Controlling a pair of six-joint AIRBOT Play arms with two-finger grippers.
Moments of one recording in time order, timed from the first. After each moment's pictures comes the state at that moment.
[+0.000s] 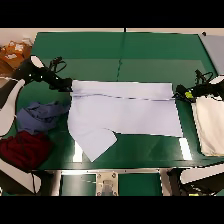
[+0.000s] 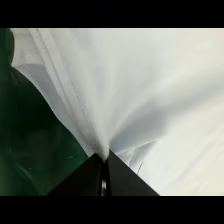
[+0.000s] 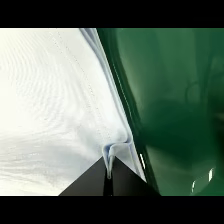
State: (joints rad) left arm 0.01 -1.79 1.55 1.11 -1.21 -1.35; right arm -0.41 -1.67 1.27 -1.08 1.03 1.38
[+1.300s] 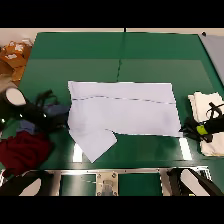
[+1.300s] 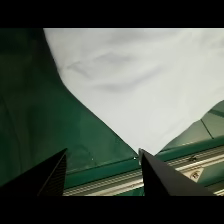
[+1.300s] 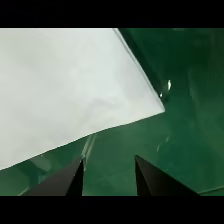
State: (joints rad) left arm -0.05 -1.01 0.73 1.14 -1.37 -1.62; right arm -0.52 -0.94 0.61 -1.32 1.31 1.70
